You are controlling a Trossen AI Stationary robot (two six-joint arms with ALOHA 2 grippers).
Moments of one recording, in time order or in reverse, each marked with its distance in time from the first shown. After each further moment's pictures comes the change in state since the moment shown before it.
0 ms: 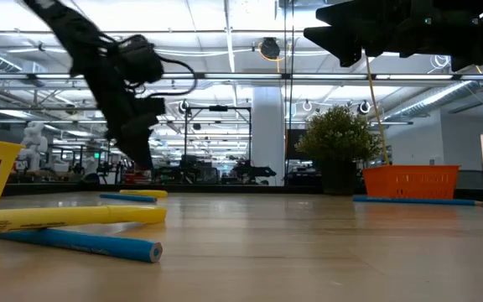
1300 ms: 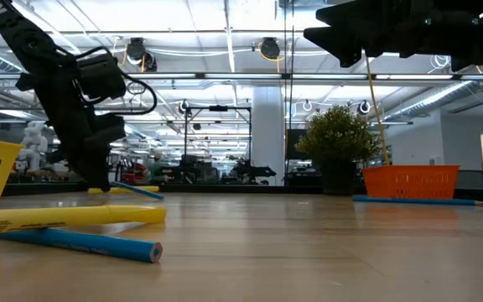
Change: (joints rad) left arm 0.005 -0.219 -0.303 0.043 0.035 -0.361; right arm 0.000 0.000 0.000 -0.004 0.000 0.000
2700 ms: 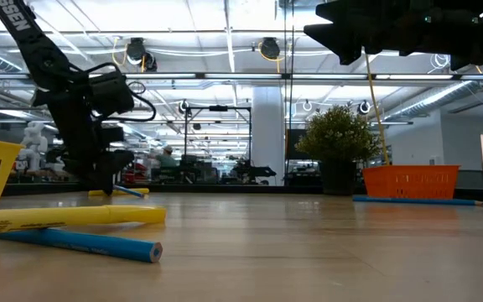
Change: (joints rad) left arm 0.092 0.172 0.004 0.141 -0.331 -0.038; right arm 0.000 0.000 0.000 0.025 0.000 -0.004
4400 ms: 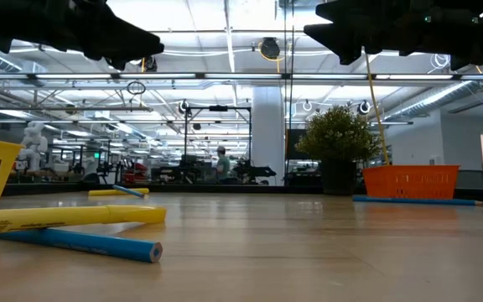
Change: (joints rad) left arm -0.719 -0.428 -0.039 0.585 0.200 0.613; right arm 0.000 0.000 0.000 0.001 0.000 0.000
